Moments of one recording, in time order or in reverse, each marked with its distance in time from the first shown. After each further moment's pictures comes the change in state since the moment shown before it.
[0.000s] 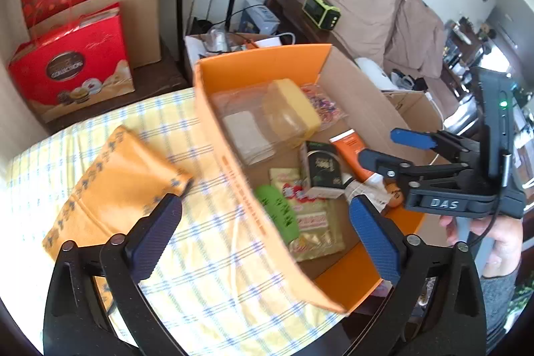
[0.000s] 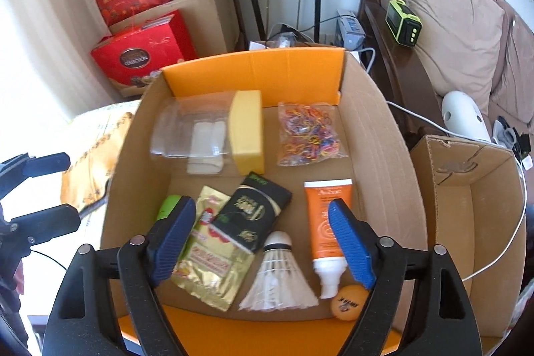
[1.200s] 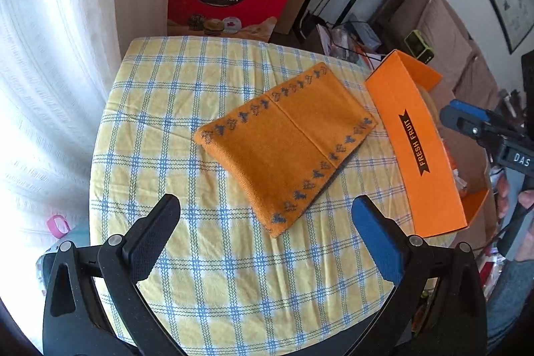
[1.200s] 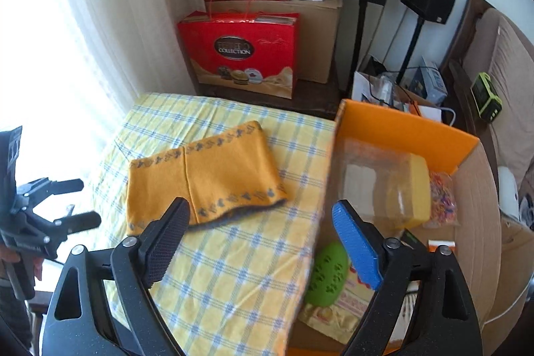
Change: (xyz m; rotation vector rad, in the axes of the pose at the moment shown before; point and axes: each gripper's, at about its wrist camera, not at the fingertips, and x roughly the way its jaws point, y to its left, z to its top) left arm -0.061 0.199 -0.119 -0.326 -0.032 0.124; right arm 0.017 0.183 0.026 -0.267 -0.028 0.118
